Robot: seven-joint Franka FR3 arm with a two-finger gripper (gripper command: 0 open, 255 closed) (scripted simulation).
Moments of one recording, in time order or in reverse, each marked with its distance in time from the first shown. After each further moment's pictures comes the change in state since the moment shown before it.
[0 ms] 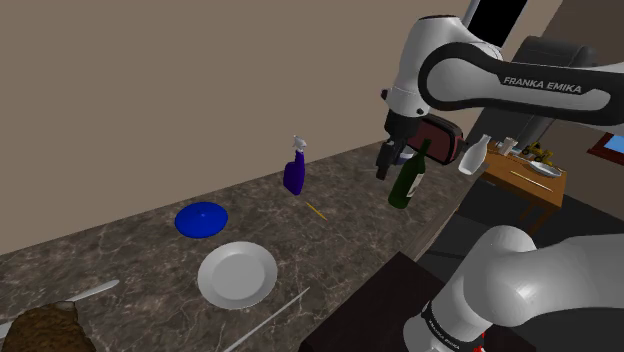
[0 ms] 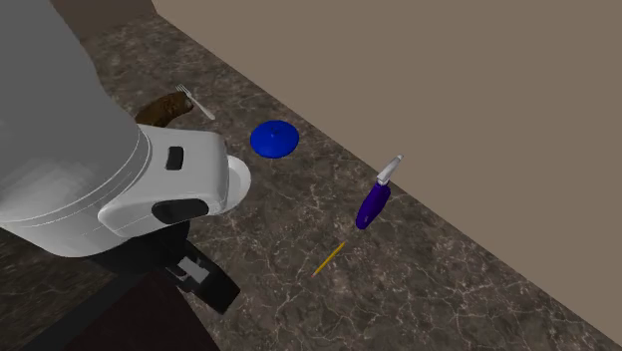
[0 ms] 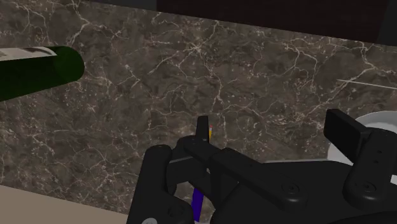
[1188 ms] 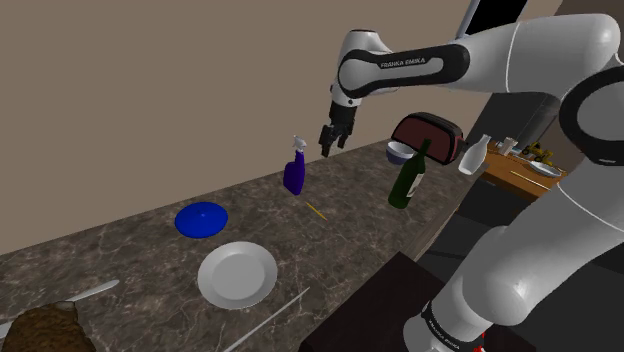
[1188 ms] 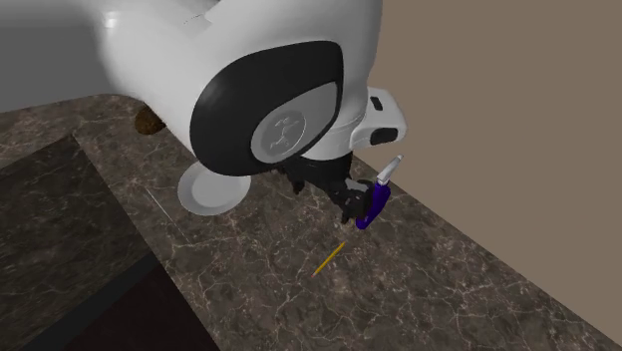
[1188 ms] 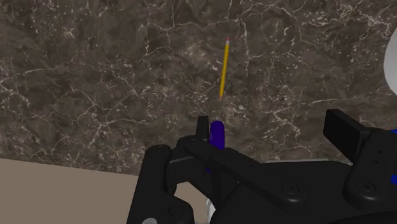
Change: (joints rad) arm -0.020 0.611 -0.073 0.373 0.046 0.287 -0.026
